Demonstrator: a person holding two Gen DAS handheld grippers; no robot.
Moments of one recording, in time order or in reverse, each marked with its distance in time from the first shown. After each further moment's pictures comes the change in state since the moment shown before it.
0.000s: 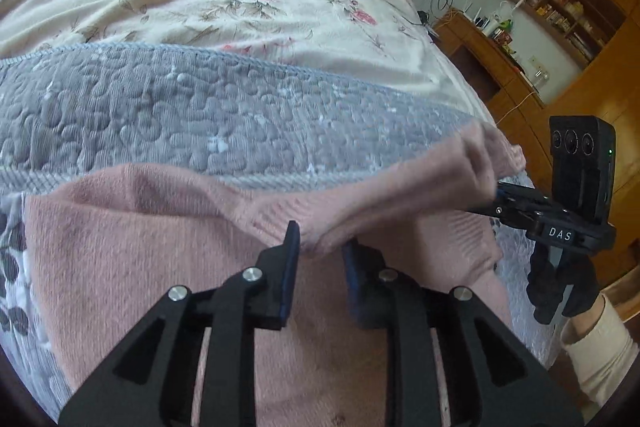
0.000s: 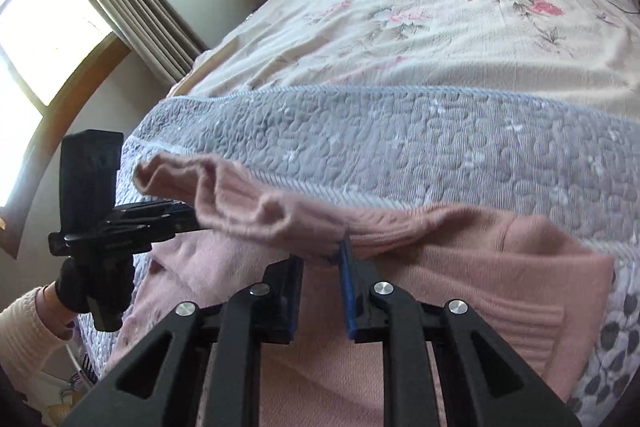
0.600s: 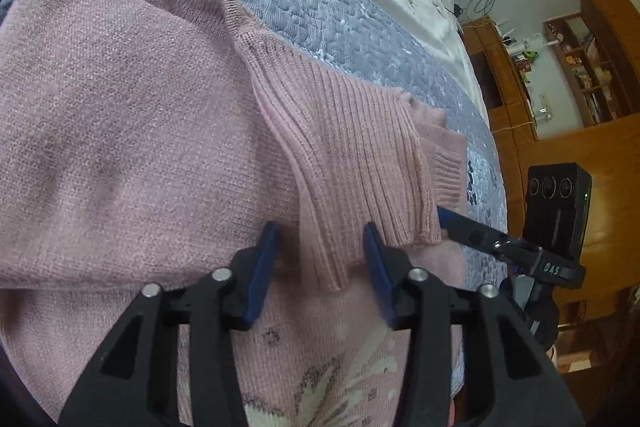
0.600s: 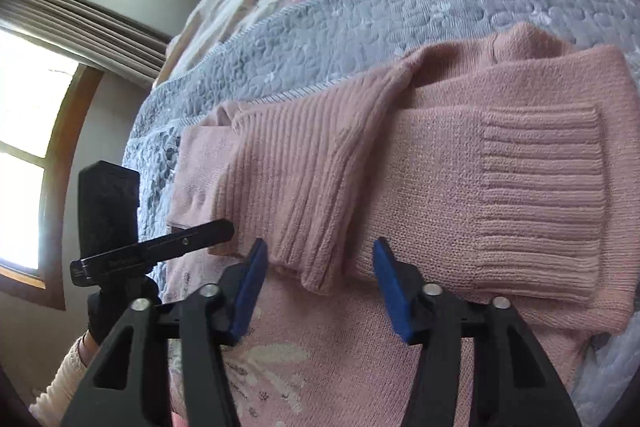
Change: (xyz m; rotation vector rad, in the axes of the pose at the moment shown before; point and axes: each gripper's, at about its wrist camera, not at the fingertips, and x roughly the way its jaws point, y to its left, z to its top) left arm 0.019 0.008 -0.065 -0.333 0.167 -0.118; right arm 0.014 -0.016 -0.054 0.301 0.197 0.064
